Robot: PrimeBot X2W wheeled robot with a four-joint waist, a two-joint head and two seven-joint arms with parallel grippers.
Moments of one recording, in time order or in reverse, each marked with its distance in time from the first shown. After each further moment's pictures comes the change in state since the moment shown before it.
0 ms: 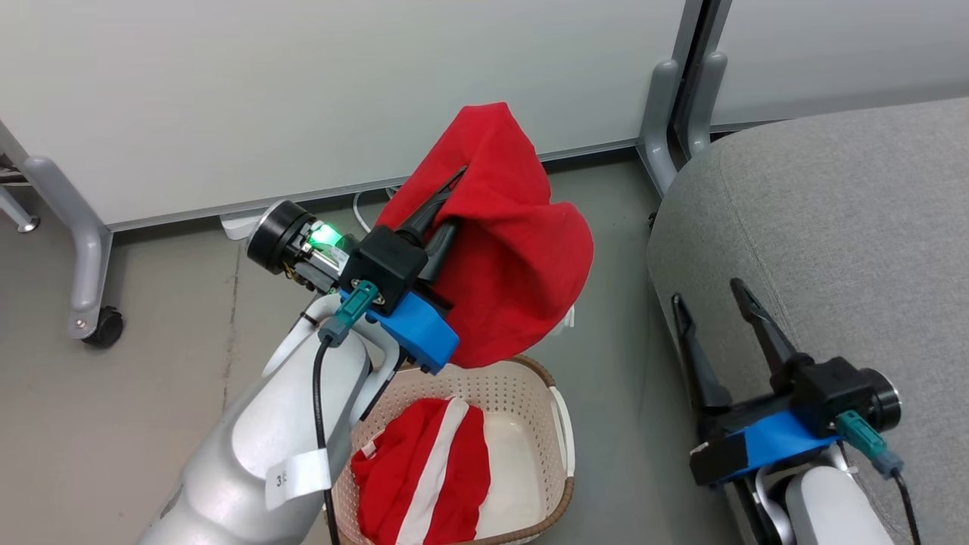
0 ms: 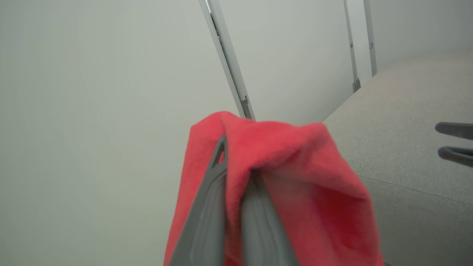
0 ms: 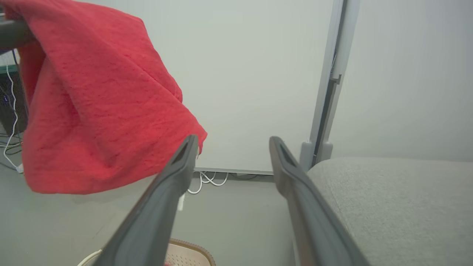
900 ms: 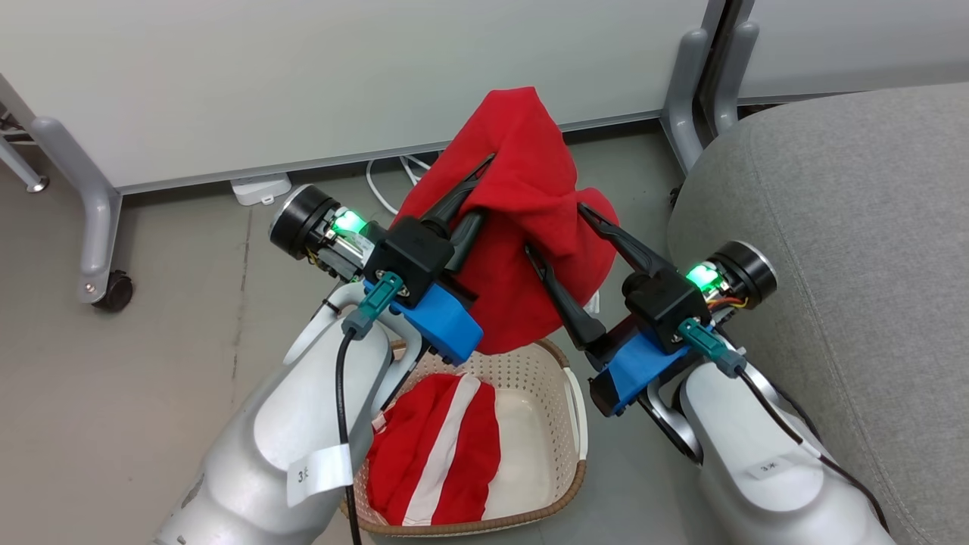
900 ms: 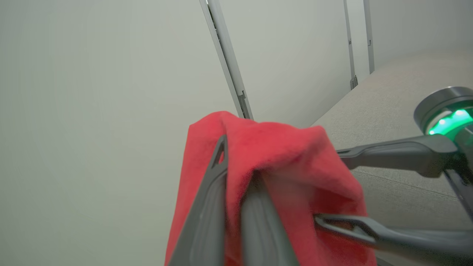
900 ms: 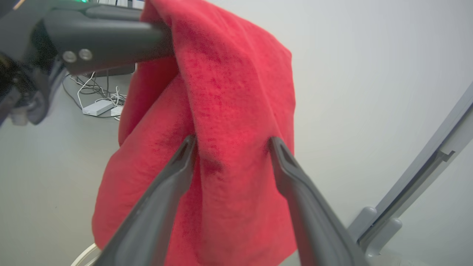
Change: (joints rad) left arm -0.020 -0.044 0.009 0.004 0.036 -0.018 0.000; right arm -0.357 -0.023 0.346 0.238 -0.081 0.000 0.000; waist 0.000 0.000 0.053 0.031
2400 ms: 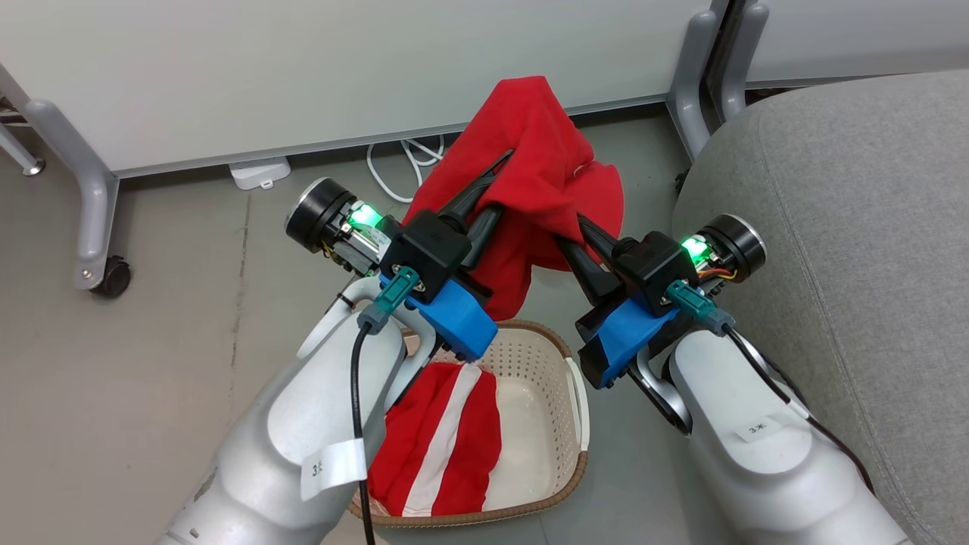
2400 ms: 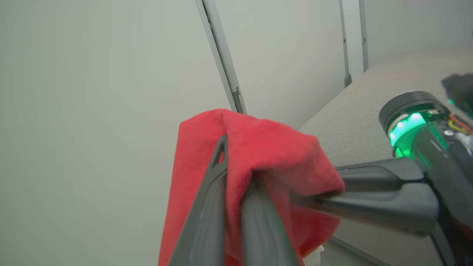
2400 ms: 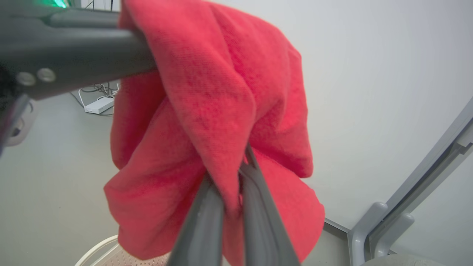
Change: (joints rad) left arm -0.021 -0.025 -0.011 0.018 0.004 -0.013 0.000; right arm -0.108 0.020 0.023 0.121 0.044 0.000 0.000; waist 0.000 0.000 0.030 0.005
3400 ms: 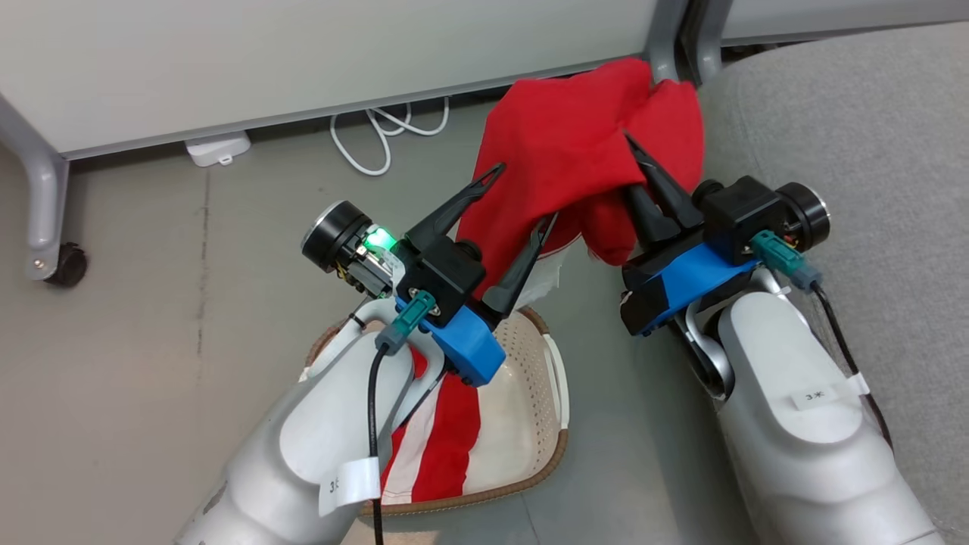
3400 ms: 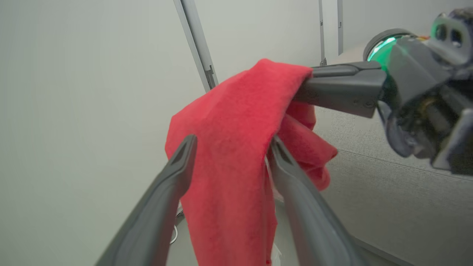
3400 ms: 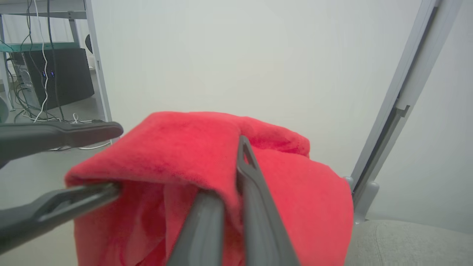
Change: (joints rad) left arm 0.024 0.002 -0.042 0.012 0.005 0.000 0.000; right arm -0.015 0.001 -0.159 -0.053 0.060 0.000 0.000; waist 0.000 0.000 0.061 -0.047
